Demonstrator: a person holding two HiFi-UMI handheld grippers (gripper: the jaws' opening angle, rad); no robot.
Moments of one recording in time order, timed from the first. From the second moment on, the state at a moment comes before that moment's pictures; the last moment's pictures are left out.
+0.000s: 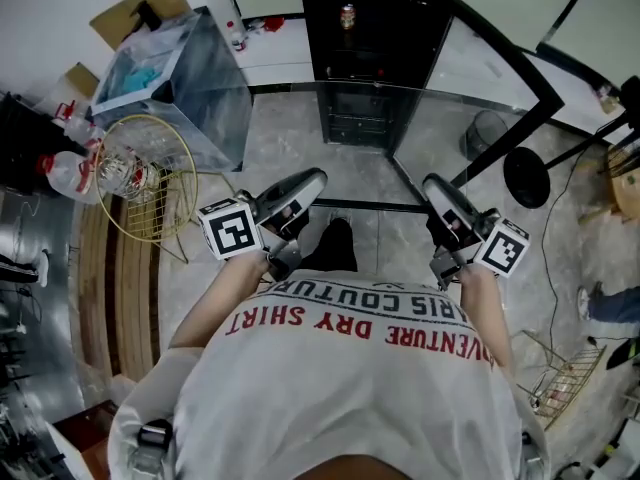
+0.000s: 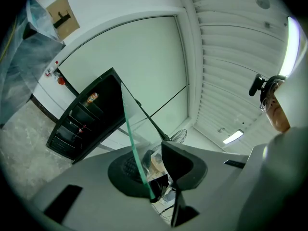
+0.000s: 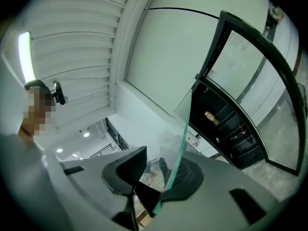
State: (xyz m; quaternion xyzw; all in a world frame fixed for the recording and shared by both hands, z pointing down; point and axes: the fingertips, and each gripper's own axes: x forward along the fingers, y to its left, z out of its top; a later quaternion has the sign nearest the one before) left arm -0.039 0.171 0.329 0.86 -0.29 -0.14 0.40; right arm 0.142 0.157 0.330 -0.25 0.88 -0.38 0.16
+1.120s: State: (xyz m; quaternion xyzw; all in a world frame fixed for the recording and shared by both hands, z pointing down) left arm -0.060 -0.071 0.351 0.85 -0.27 -0.12 0.45; right arm 0.120 -0.077 0.349 -0.28 0.85 -0.41 0.15
